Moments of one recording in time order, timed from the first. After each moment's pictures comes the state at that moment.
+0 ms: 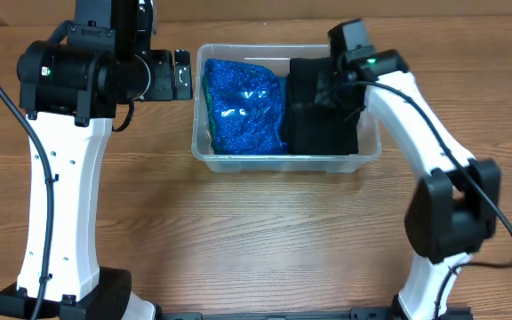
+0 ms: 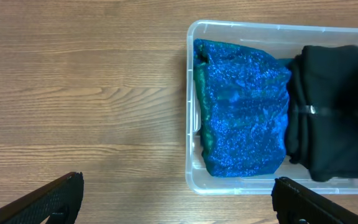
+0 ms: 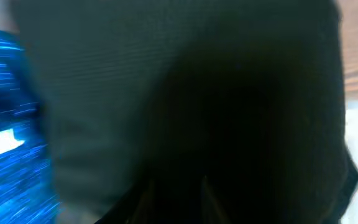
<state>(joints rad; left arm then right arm) -0.18 1.71 2.20 -1.47 -0.03 -0.20 0.27 2.03 1.72 -0.90 -0.02 0.41</state>
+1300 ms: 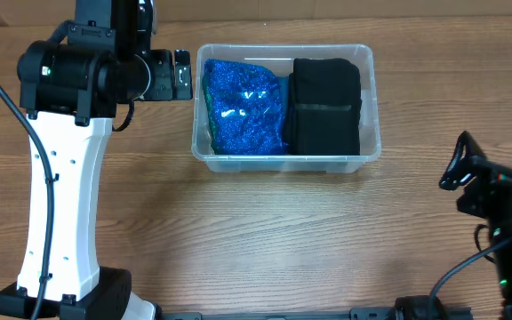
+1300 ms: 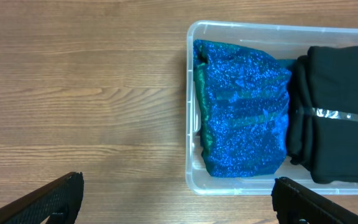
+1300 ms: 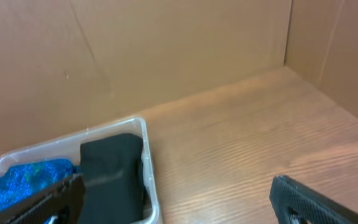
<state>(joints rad) -0.18 1.71 2.20 -1.47 -0.03 -0.20 0.05 0.70 1.28 -0.95 0.23 0.28</state>
